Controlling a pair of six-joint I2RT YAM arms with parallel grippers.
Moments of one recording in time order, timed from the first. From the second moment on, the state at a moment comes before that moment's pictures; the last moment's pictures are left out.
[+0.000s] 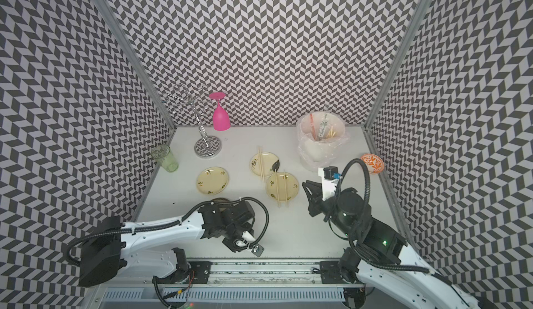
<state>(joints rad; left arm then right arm) -1.00 0.97 0.75 -0.68 0.18 1.01 0.87 0.76 0.78 -0.46 0.05 0.49</state>
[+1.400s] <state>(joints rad) -1.18 1.55 0.82 -0.69 0.08 1.00 0.87 0.51 0.73 -0.47 0.29 0.33</state>
